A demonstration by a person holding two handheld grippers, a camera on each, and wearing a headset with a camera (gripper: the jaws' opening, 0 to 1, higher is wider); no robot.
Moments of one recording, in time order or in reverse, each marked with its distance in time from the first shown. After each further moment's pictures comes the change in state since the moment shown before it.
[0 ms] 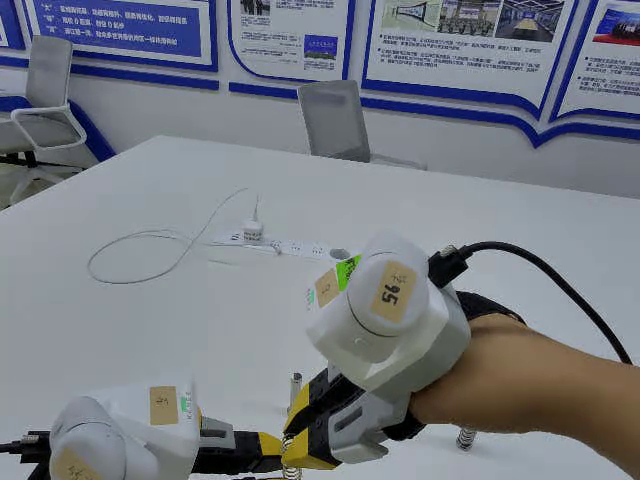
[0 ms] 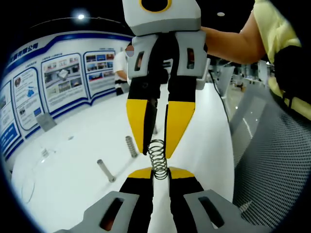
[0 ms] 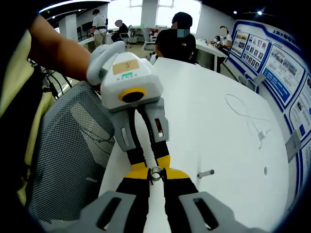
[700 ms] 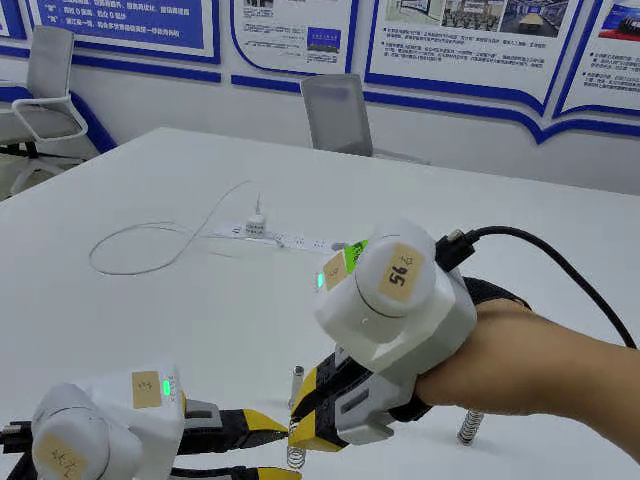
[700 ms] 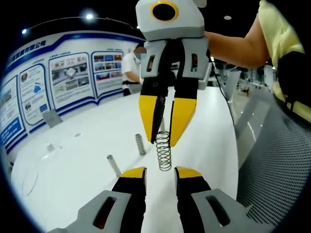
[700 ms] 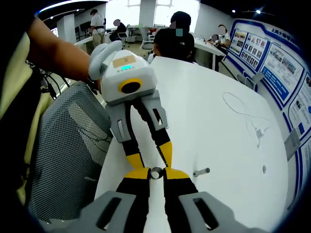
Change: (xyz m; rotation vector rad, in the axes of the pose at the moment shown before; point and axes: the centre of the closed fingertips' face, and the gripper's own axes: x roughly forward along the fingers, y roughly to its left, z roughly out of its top) left arm -0.010 0.014 -0.004 -0.043 -0.025 0.055; right arm -0.002 -0.011 -0.003 0.010 0.009 -0.011
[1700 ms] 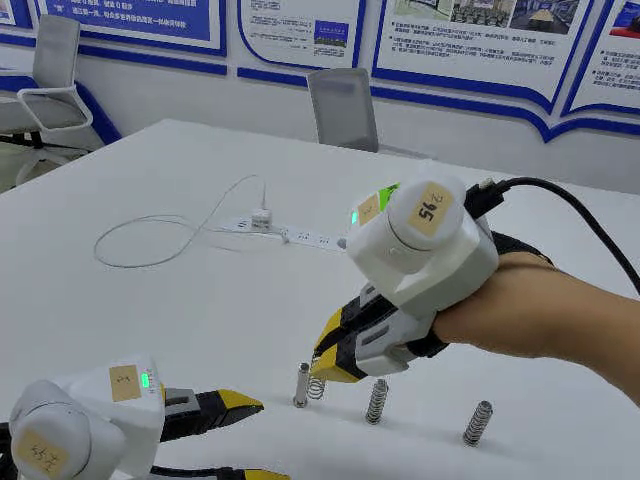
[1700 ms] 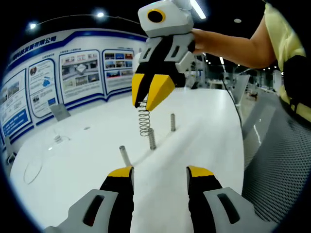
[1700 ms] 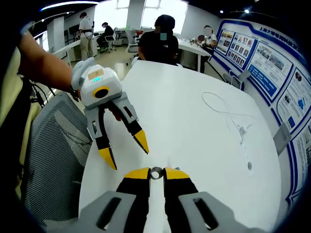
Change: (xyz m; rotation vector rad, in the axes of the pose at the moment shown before) left arm -0.011 0.016 -0.011 -0.054 -0.005 0.073; right arm -0.021 -0.056 0.002 0.048 -0.021 -0.113
